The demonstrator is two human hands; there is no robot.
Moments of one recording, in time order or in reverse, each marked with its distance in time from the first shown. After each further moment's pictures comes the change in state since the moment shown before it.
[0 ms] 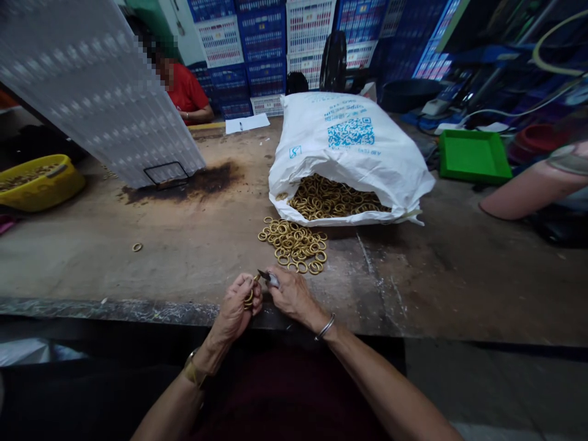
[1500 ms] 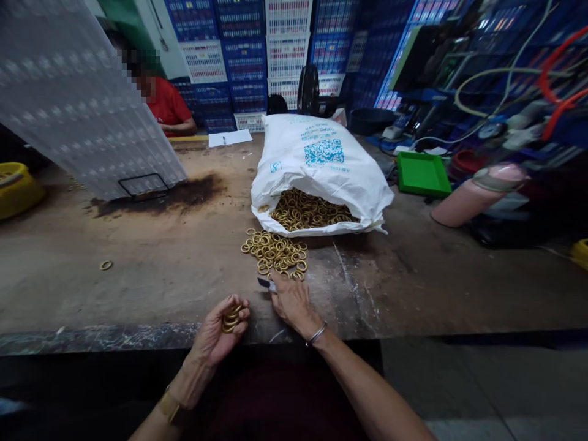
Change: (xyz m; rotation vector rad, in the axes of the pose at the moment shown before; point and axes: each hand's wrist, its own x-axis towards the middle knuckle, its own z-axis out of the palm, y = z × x) left_hand -0.007 0.005 0.000 -0.393 0.048 -0.300; right_hand -0.011 0.010 -0.025 -0.533 -0.033 0.176
